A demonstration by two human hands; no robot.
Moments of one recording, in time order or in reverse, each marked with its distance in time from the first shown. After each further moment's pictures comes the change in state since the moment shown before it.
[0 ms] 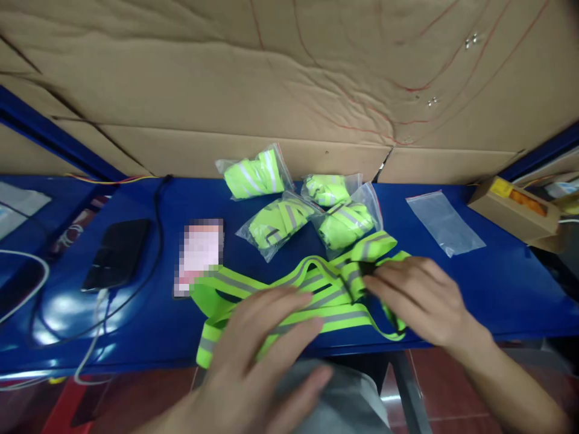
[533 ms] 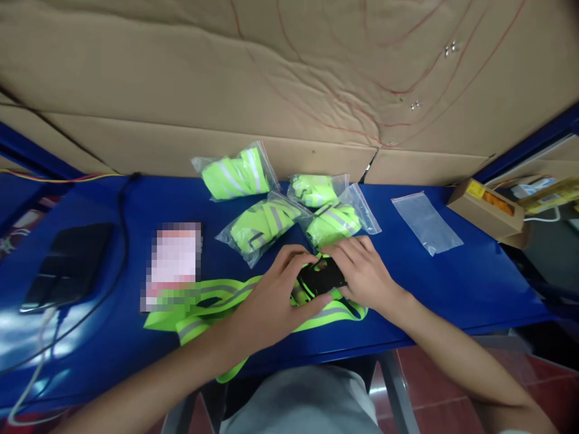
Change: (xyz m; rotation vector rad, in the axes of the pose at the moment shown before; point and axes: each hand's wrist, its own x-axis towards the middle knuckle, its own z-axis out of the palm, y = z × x) left_hand 0.064 -0.049 0.049 0.040 -0.222 0.021; right_hand 0.030 0.009 0.069 0.023 -0.171 0.195
